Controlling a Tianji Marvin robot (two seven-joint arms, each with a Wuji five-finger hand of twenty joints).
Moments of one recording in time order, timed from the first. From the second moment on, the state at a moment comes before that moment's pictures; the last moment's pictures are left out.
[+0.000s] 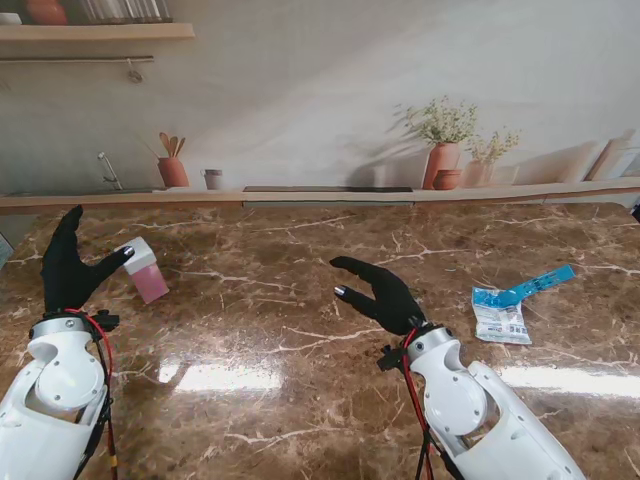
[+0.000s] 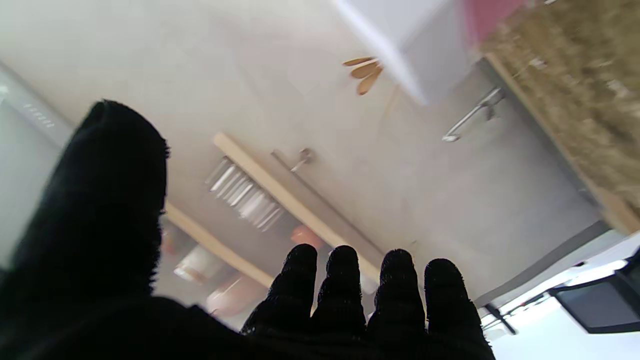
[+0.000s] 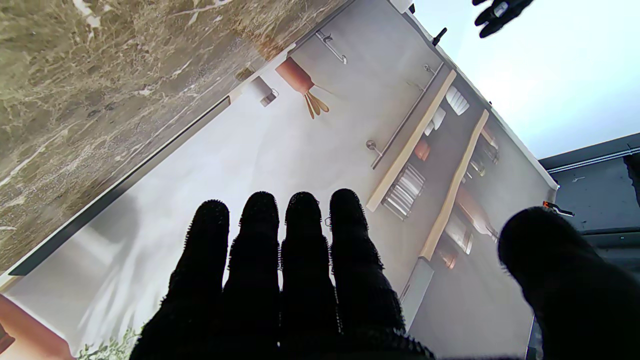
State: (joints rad) left arm 1.58 -1.22 -1.61 -1.38 0.45 -0.21 0.51; right arm -1.58 -1.16 1.14 -1.57 -0.43 -0.27 -0.21; left_hand 0.55 -0.52 0.31 -0.06 0.18 0.11 0.17 0.26 0.22 0.02 0.19 0.20 0.16 0.05 0.11 0.33 -0.02 -0.02 0.34 0.36; right_hand 0.00 -0.23 0.74 0.04 0.50 0.05 0.20 0.44 0.59 0.01 0.11 0.18 0.56 -0.02 0.11 0.19 0.26 -0.04 0.57 0.26
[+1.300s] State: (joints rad) left arm 1.25 -1.24 -1.42 -0.75 0.19 -0.22 0.34; right arm -1.55 -1.16 1.10 -1.58 -0.46 -0.19 -0.19; left_hand 0.54 -0.71 0.55 -0.13 0.17 -0.08 0.04 0.38 0.18 -0.05 0.15 0.20 0.13 -0.01 0.09 0.33 -0.09 -0.14 0.04 0.41; right_hand 0.05 -0.24 0.78 0.05 0.50 0.03 0.20 0.44 0.61 0.01 0.12 0.21 0.56 -0.02 0.11 0.19 0.27 -0.03 0.58 0.26
